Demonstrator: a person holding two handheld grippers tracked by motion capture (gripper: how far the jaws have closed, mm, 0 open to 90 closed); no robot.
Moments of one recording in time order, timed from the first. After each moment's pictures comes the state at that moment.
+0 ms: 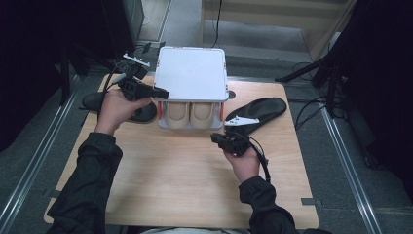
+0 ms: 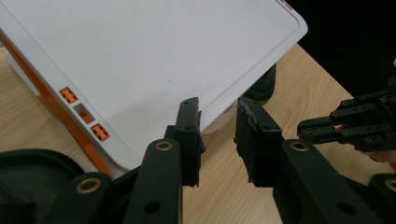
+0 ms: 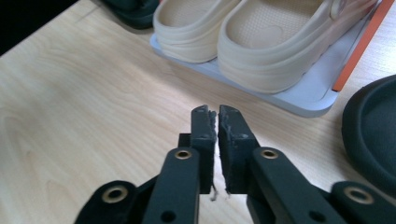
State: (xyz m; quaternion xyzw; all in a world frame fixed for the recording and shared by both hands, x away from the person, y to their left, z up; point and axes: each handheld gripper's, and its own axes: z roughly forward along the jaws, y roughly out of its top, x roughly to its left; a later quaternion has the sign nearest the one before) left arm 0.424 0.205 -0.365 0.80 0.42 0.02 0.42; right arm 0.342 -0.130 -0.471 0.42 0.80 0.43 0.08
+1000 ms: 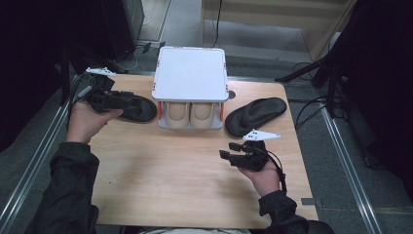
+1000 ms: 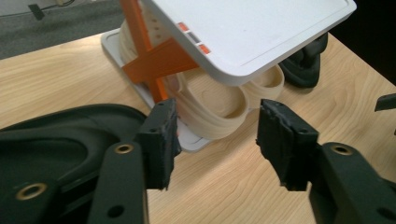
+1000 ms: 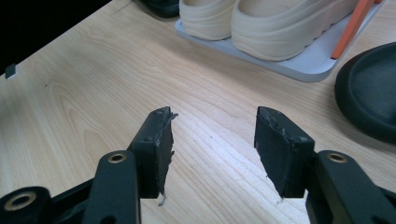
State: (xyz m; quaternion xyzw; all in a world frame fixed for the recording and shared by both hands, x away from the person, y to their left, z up) left arm 0.382 0.276 -0.378 0.78 0.45 0.10 0.42; right arm 0.308 -0.178 -0.476 0.38 0.80 0.46 0.06
